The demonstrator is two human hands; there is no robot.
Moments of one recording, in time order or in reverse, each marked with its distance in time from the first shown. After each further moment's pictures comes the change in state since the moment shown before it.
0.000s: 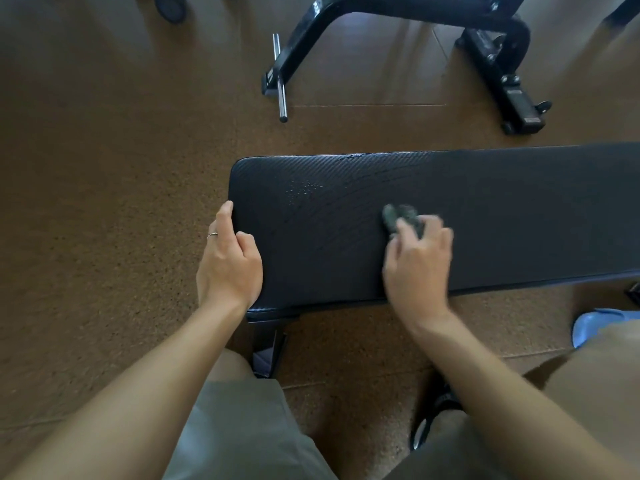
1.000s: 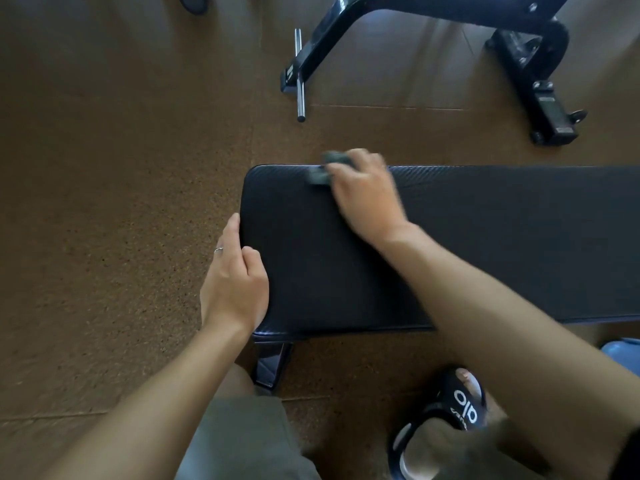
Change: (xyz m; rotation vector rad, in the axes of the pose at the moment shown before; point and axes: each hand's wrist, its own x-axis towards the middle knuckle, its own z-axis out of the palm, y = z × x) left_hand 0.006 -0.009 0.003 -0.035 -0.012 -0.052; right_hand 0.125 -0.060 0.089 0.141 -0.084 -0.469
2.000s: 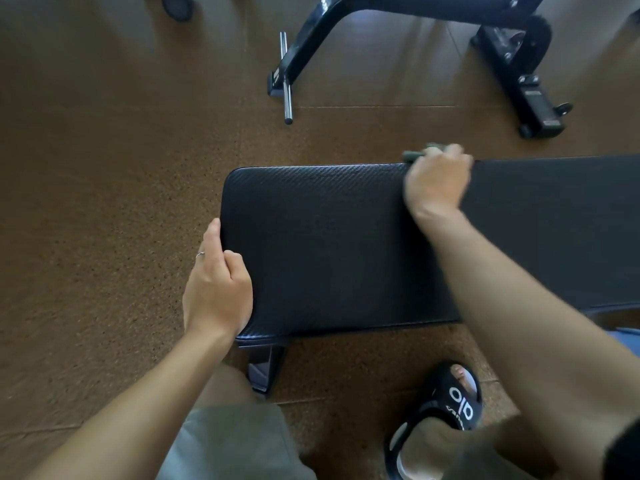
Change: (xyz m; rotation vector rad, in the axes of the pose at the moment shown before) left_hand -0.005 0.008 0.001 0.055 0.013 -0.005; right_hand -0.007 0.085 -0.039 -0.195 0.024 0.710
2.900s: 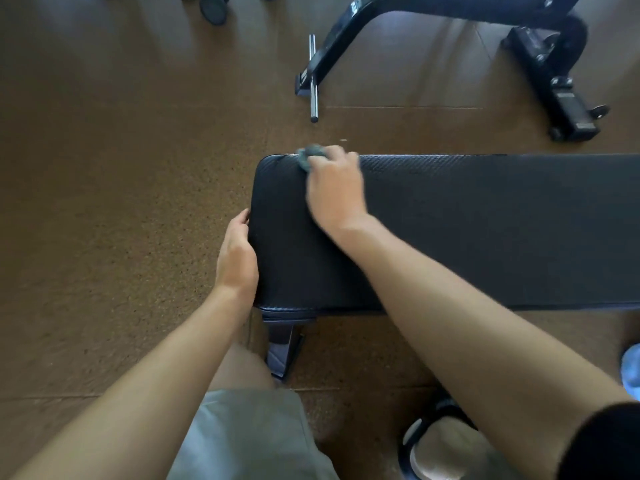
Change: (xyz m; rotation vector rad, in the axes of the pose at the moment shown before) left_hand 0.000 0.008 -0.014 -0.721 -0.097 -0.387; right_hand -0.094 -0.123 0.029 0.274 -0.125 -0.508
